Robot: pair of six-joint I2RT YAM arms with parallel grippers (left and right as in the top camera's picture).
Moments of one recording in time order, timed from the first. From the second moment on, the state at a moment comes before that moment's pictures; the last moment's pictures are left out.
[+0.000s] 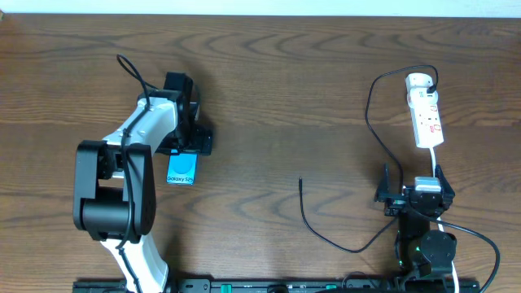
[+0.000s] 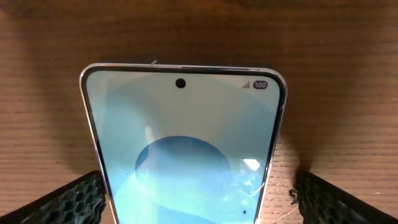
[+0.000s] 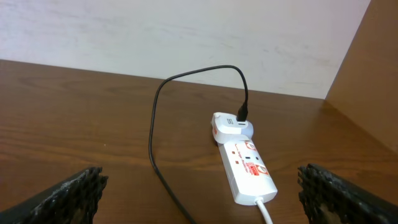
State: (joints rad) left arm -0.10 1.96 1.25 -0.83 -0.01 -0.04; right arm 0.05 0.01 0.01 -0.06 0.15 -0.14
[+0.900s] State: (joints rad) left arm -0.09 1.95 1.23 -0.82 0.01 -0.04; right arm 0.05 0.01 0.01 -0.06 0.15 -0.14
